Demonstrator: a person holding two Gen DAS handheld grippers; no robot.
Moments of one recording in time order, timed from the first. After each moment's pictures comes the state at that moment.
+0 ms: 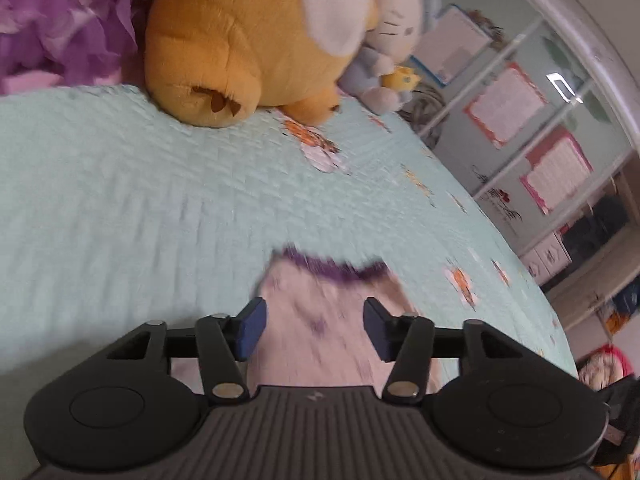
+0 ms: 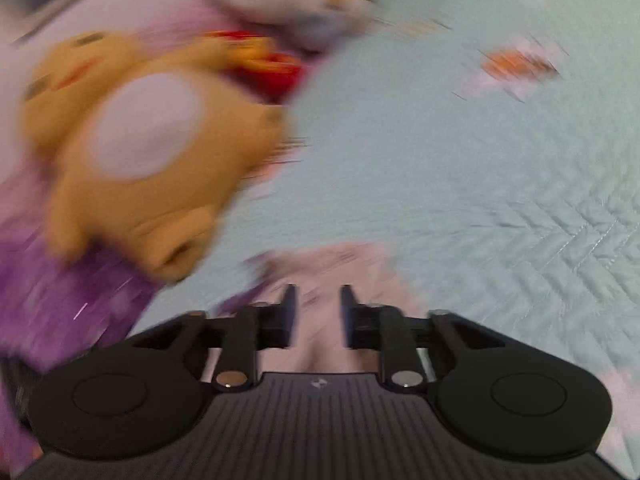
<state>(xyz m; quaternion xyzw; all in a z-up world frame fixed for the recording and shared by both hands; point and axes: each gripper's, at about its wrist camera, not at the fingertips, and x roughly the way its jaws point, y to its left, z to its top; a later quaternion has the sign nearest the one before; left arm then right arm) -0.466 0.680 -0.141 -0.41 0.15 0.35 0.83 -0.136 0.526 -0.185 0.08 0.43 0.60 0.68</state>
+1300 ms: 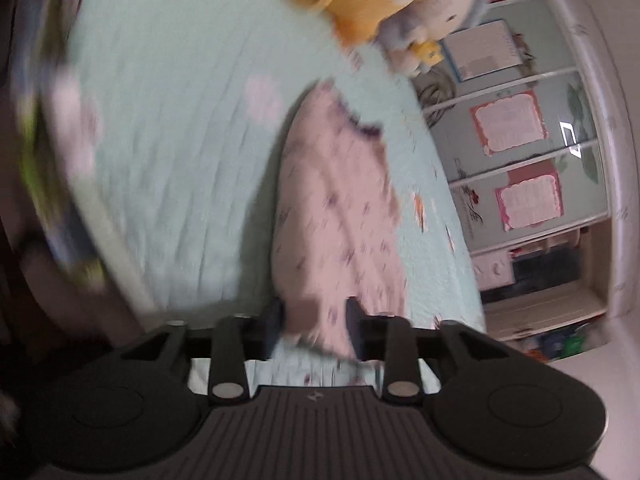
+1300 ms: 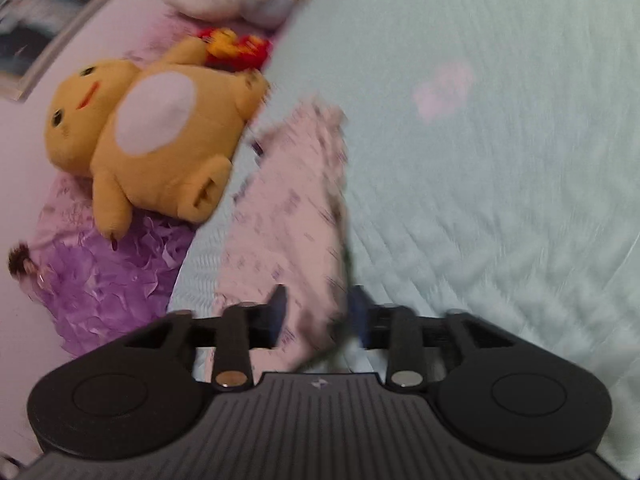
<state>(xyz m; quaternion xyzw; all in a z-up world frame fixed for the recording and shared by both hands) -0.555 0.539 -0.186 -0.57 0.11 0.30 0.76 -0.193 0.370 -0.223 0.18 0.51 0.55 0.63</state>
